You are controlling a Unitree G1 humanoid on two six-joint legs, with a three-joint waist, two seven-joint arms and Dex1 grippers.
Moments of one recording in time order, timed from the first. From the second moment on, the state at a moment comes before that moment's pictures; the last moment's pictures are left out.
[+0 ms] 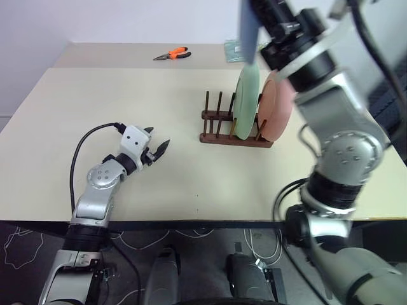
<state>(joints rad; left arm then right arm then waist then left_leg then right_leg) -0.34 0.46 0.02 0.09 -0.12 0.07 -0.53 -0.89 -0.03 -0.21 -0.38 0.90 0.78 0.02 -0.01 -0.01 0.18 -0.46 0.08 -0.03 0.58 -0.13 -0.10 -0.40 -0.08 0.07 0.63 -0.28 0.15</state>
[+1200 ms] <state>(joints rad) -0.28 0.45 0.00 -0.03 -0.13 0.14 -0.58 -0.91 -0.14 -0.07 -0.09 0.60 0.64 0.04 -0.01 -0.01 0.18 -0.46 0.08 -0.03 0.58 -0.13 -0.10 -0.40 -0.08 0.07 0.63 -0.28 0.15</state>
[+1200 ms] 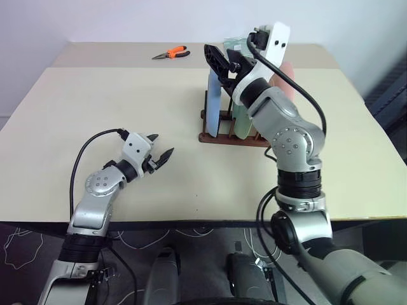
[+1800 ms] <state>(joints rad) -0.30 0.46 -0.05 0.05 -0.10 0.11 -0.62 -0.06 -0.78 -0.34 -0.42 0.51 0.59 0.57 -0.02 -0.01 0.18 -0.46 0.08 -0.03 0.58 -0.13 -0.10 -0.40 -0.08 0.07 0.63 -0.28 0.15</state>
